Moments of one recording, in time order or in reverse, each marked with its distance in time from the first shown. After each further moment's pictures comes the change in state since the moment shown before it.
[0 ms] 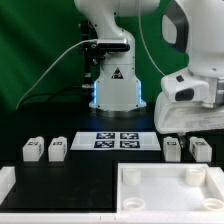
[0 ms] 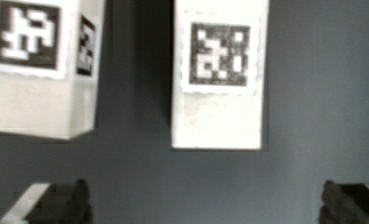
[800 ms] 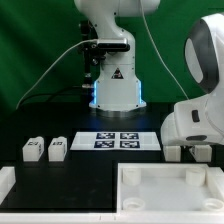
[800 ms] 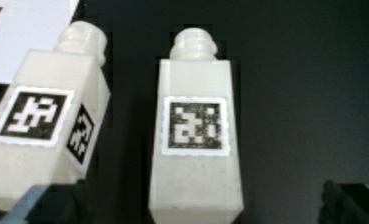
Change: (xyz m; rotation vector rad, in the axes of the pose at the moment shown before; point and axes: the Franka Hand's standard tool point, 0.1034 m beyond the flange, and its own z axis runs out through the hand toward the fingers) arm -0.006 -0.008 0.016 -0.020 -0.443 0.025
